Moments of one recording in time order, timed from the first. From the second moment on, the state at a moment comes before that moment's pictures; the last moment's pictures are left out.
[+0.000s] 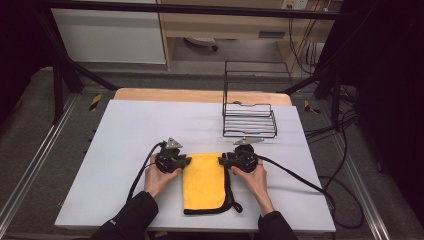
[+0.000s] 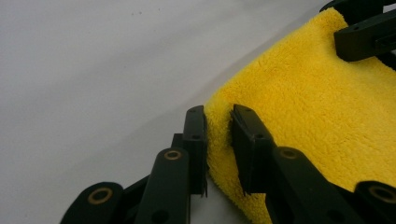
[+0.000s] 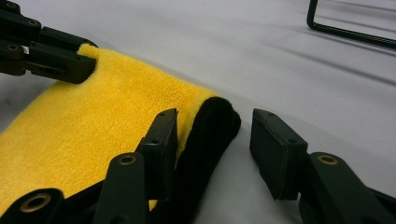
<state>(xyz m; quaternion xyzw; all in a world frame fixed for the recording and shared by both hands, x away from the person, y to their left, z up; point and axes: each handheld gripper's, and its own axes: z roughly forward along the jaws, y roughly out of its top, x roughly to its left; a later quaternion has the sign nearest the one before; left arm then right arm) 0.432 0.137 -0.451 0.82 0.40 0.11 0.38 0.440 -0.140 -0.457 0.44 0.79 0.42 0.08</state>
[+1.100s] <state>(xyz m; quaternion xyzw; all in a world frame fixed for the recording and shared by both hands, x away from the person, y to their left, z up) 0.425 0.148 -0.426 0.81 0.38 0.10 0.43 0.429 -0.140 -0.435 0.45 0.77 0.44 0.06</state>
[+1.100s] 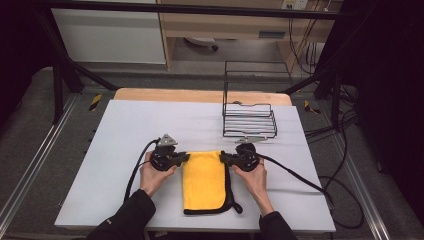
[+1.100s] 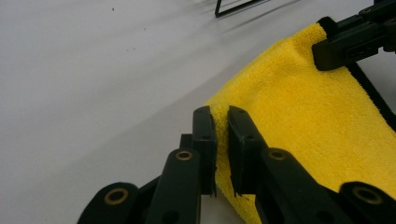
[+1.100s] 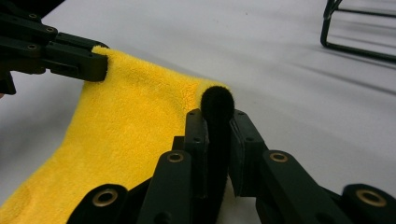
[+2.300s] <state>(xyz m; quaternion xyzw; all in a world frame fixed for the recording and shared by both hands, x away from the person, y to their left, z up) 0.398 0.147 -0.367 0.79 0.33 0.15 0.49 0.398 -0.153 -0.375 0.40 0.75 0.51 0.12</state>
